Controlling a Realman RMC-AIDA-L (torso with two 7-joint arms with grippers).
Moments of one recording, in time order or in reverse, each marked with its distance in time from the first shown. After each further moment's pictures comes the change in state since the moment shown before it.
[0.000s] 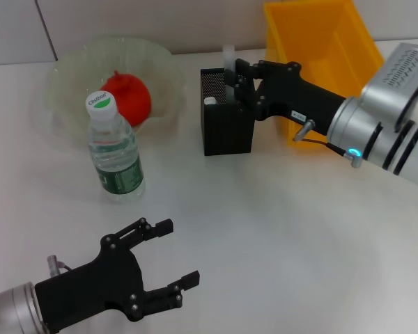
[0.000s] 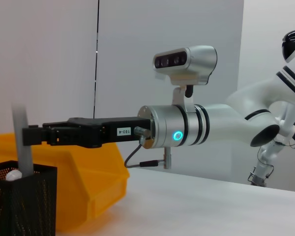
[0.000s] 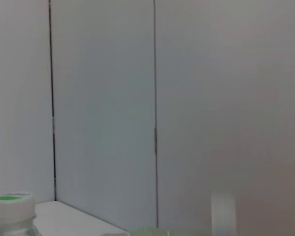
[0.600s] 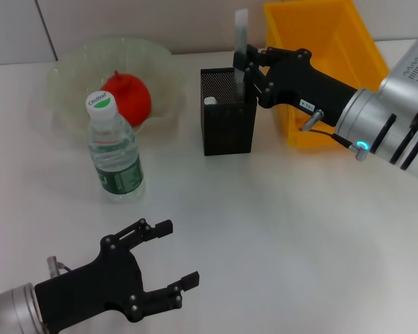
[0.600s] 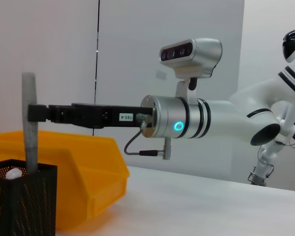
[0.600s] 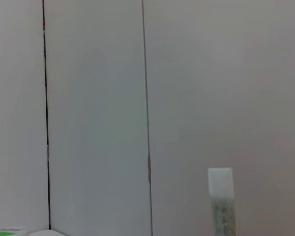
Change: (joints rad) left arm 0.002 0.000 0.001 0.000 0.000 -0.002 -0.001; right arm -0.006 -0.001 0.053 -0.013 -0.009 -0.053 -0.001
